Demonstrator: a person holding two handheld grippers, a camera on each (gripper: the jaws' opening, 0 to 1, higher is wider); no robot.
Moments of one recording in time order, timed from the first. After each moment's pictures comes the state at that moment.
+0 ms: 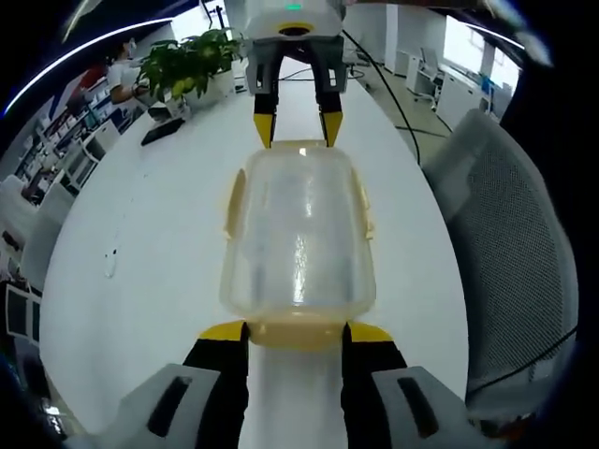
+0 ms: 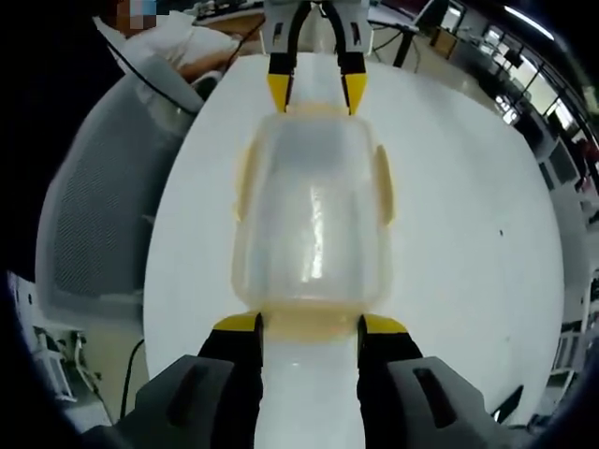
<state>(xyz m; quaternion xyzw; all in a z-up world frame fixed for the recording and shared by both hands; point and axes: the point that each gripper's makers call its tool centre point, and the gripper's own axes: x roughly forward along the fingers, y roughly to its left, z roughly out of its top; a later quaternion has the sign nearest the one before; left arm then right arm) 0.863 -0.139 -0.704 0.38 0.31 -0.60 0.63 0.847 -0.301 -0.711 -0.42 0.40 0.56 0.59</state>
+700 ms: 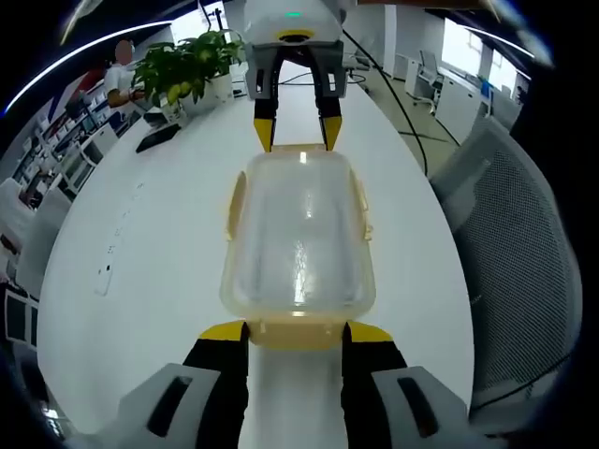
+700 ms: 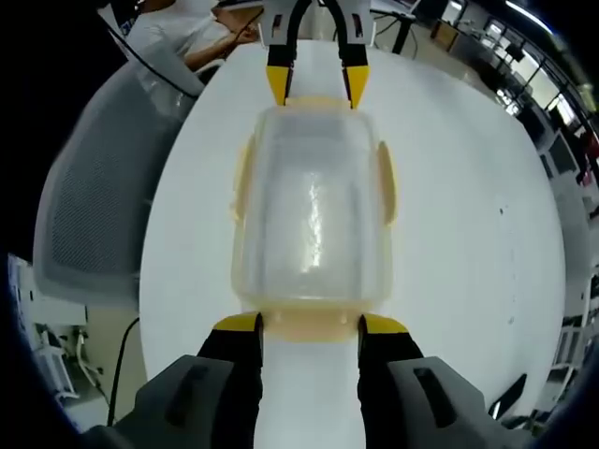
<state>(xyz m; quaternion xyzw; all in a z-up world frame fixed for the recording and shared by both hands) 0.866 -0.172 -0.710 0.38 0.30 -0.61 0.63 0.849 -0.334 -0.719 -0.43 0.42 0.55 0.58</state>
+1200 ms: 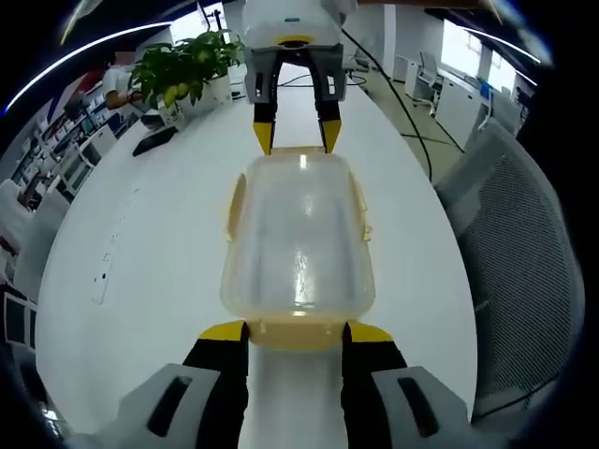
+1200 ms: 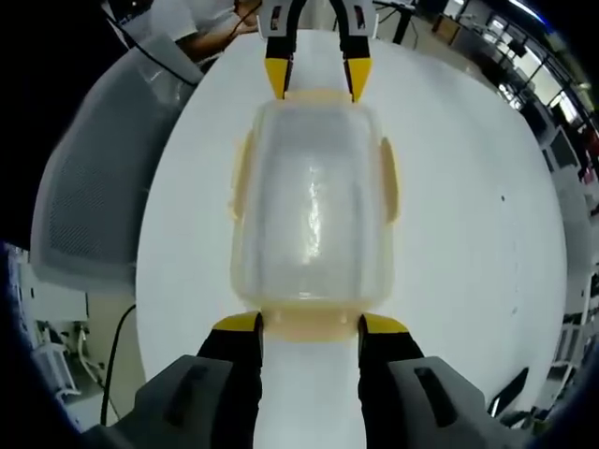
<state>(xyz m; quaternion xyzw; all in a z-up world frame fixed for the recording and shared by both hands) 0.869 -0.185 -0.715 0.37 0.30 -0.61 0.63 0.852 -0.348 -0.726 -0.44 0.43 0.55 0.57</state>
